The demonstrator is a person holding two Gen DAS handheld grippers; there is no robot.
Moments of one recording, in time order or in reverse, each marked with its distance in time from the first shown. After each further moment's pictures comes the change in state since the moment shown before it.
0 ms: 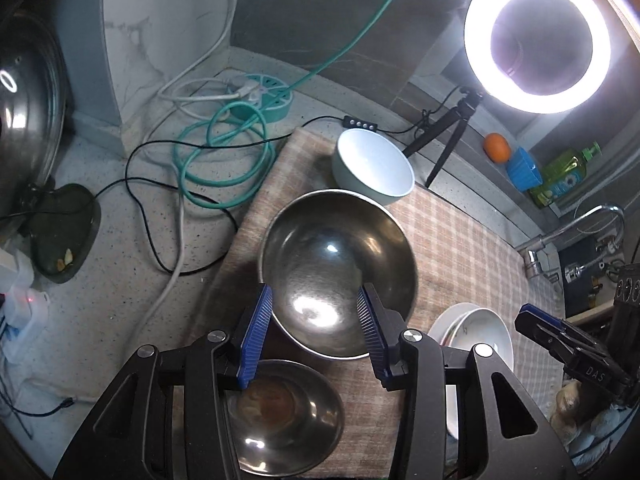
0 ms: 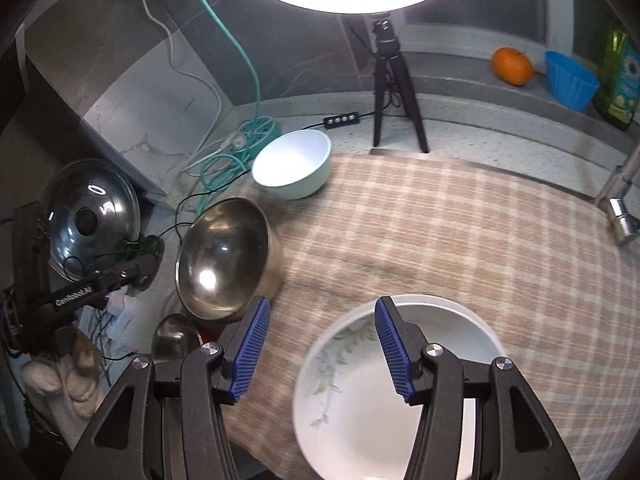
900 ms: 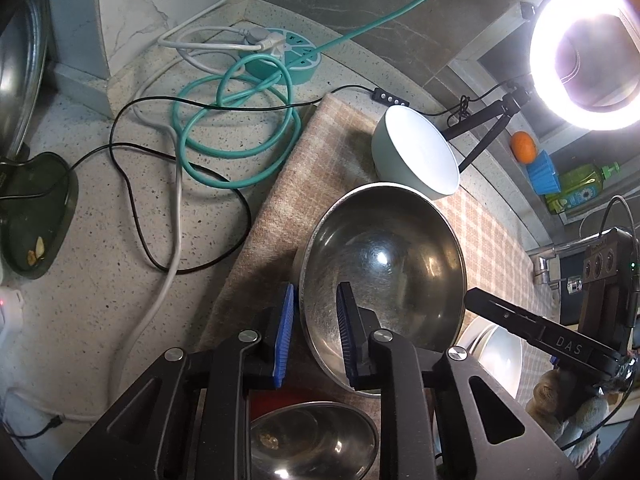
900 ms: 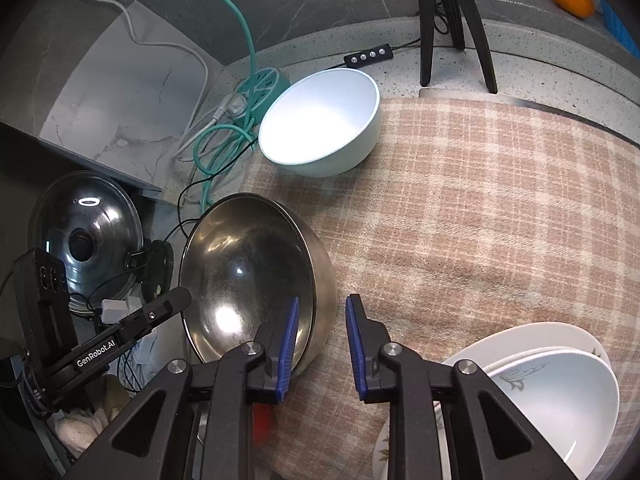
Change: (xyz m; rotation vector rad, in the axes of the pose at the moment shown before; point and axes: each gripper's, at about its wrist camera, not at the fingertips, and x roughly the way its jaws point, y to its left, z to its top) left arm 0.049 0.038 0.018 -0.075 0.125 -0.038; right arm 0.107 0.025 0.036 0.135 0.194 0.089
